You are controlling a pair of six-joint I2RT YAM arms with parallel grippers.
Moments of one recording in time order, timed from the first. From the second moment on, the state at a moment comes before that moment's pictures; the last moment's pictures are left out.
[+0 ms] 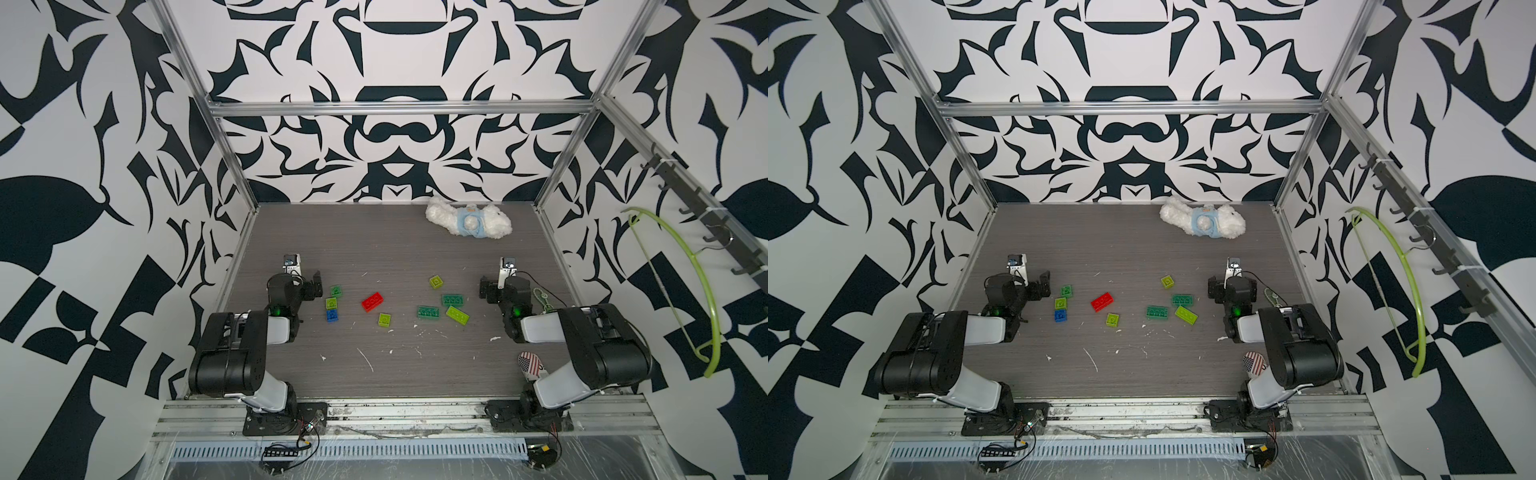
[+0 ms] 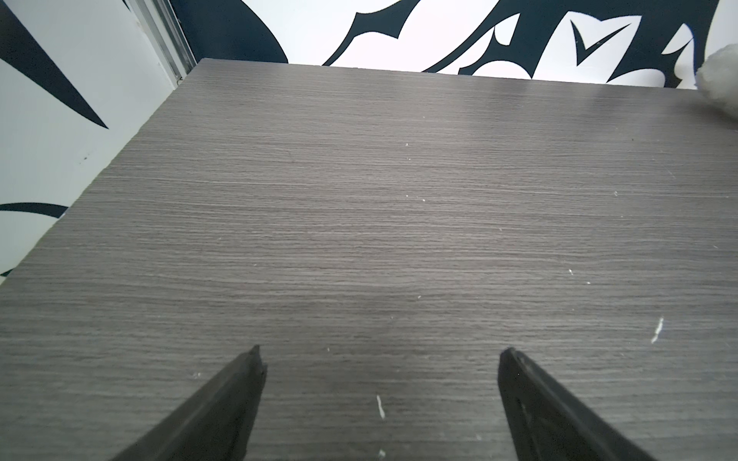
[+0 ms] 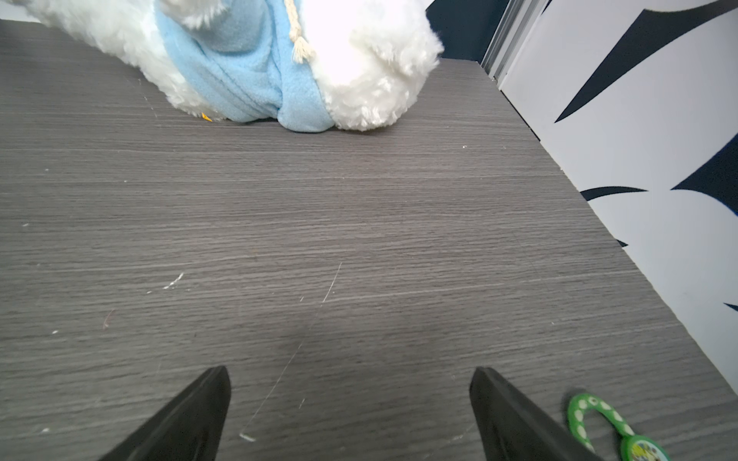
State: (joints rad) left arm 0.00 1.53 0.36 0.76 0.06 -0.03; right arm 0.09 1.55 0.34 0.74 0.23 0.01
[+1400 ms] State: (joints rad) left arm -0.09 1.24 0.86 -0.61 0.42 -0.52; right arm 0.83 1.77 0.98 -0.18 -0.32 -0.20
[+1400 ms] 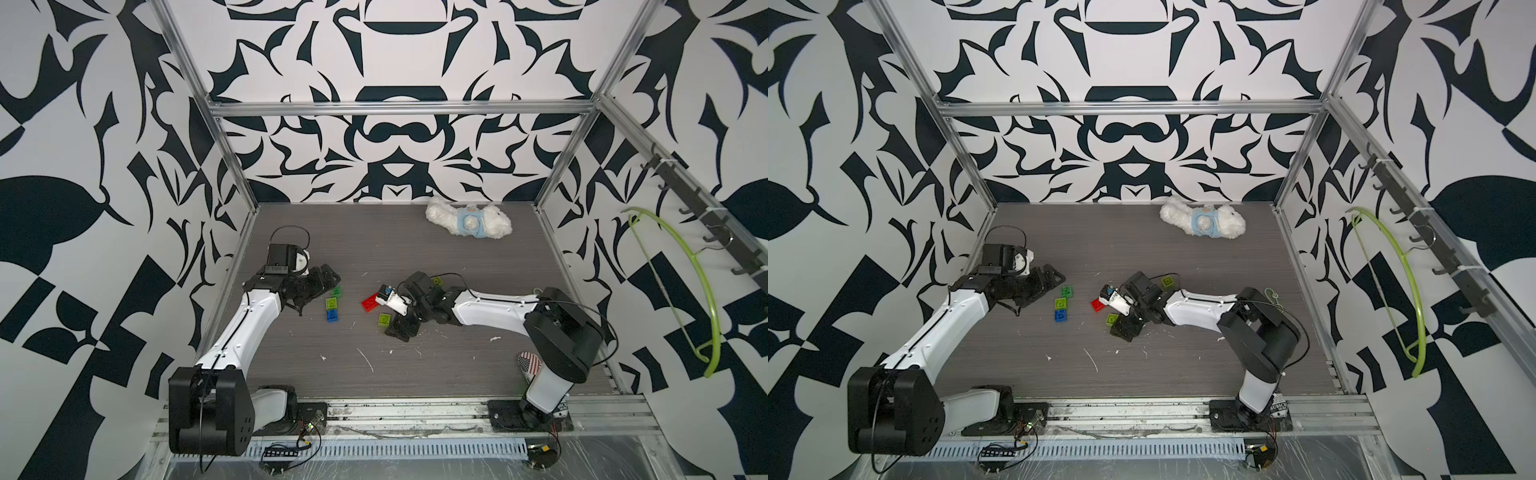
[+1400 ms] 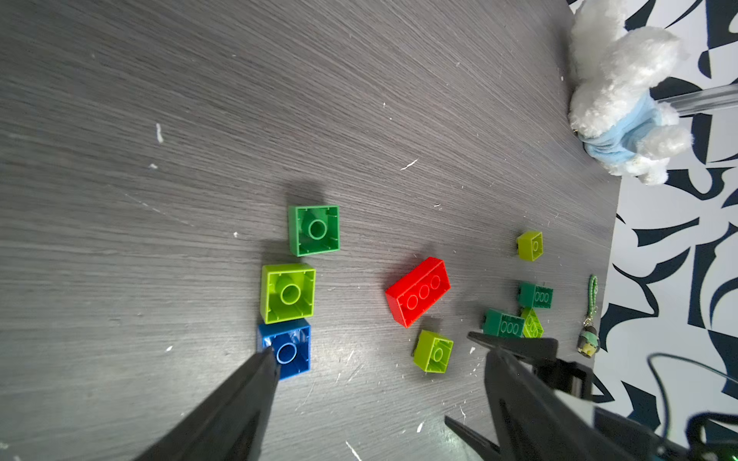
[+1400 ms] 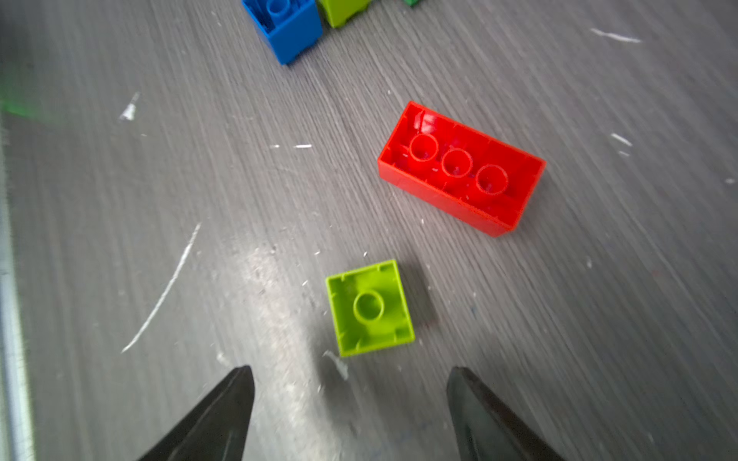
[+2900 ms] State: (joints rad) left arm -0.29 1.55 0.87 -0.73 0.16 -0.51; right arm 0.67 1.57 0.88 -0.04 -0.45 -0.19
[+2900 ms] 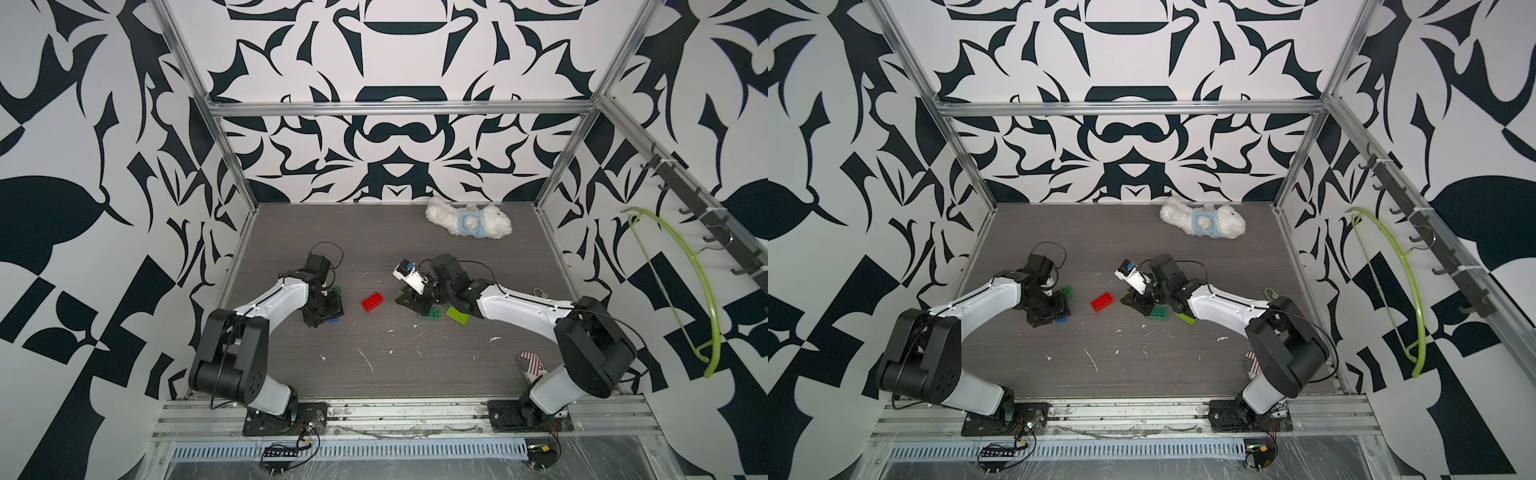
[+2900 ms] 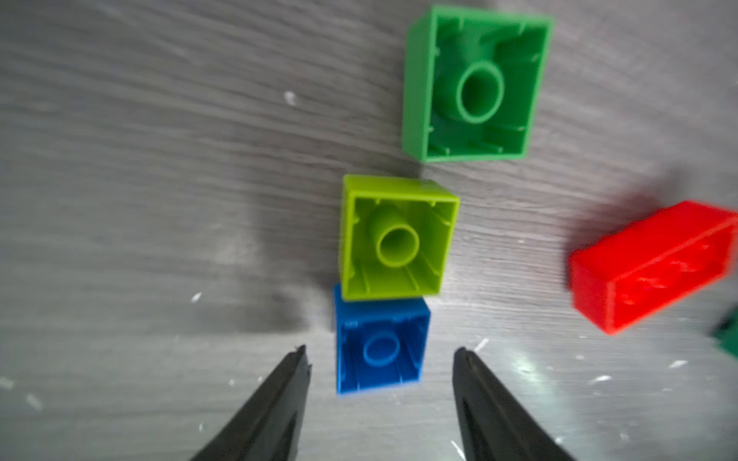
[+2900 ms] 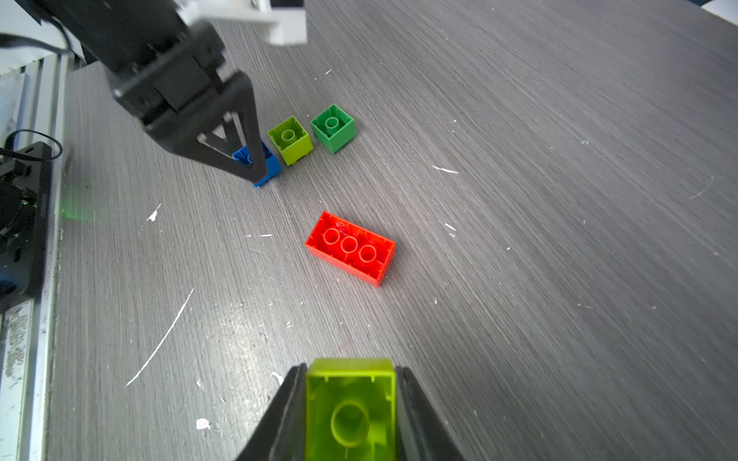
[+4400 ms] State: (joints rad) left arm -0.90 1.70 1.02 -0.66 0.07 -0.89; right arm 0.61 1.26 0.64 -0.15 -0.29 -0.13
